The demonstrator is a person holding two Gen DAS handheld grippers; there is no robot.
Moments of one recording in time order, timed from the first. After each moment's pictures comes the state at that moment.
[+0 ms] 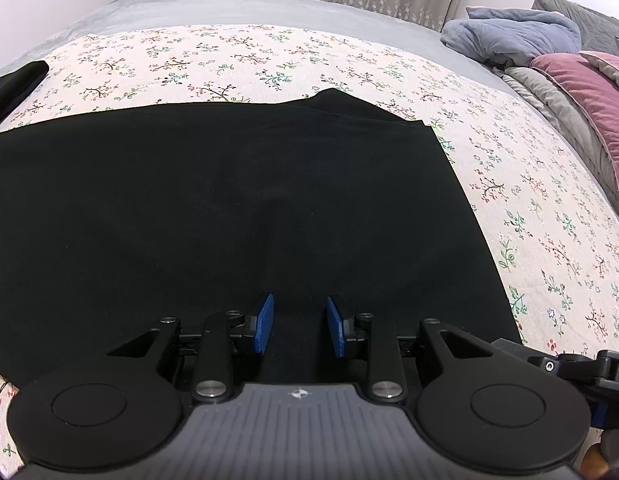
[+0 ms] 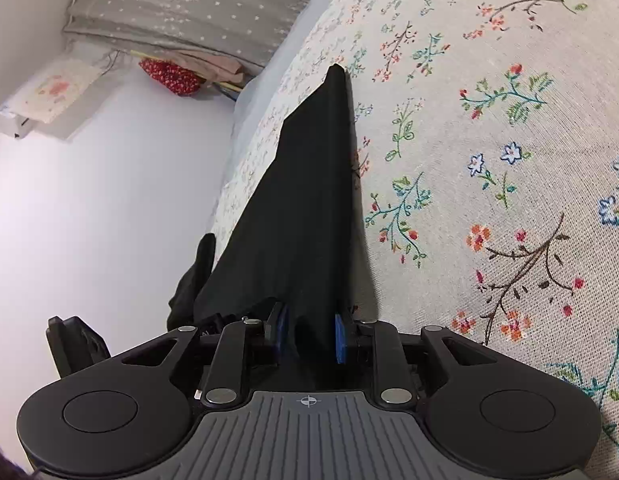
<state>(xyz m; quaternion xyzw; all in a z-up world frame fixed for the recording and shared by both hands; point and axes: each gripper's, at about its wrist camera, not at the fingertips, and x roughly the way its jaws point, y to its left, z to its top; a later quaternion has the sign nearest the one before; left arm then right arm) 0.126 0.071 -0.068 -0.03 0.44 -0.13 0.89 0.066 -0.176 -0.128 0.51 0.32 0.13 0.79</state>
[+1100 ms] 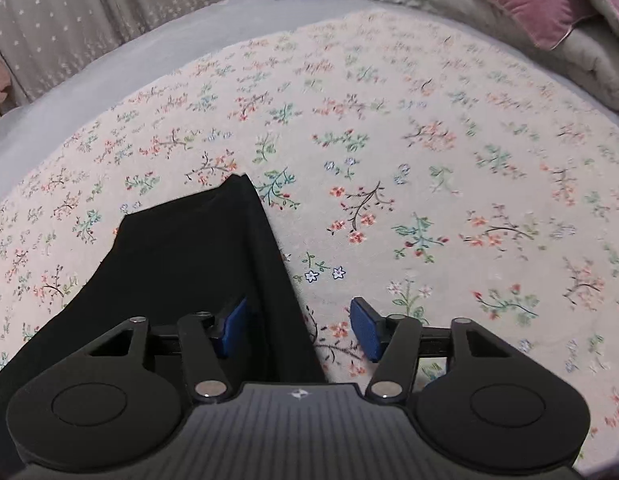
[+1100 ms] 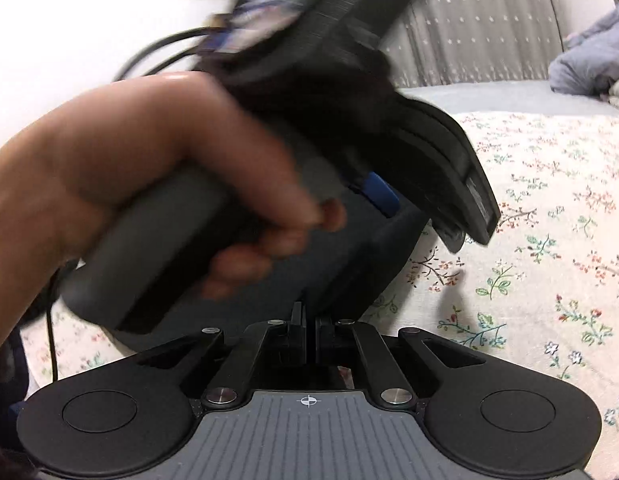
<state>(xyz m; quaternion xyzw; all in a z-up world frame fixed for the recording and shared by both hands) 0.186 -0.079 -0.041 0.22 0.41 -0.28 0.84 0.067 -0.078 -0.065 0.12 0.26 0.10 0.95</state>
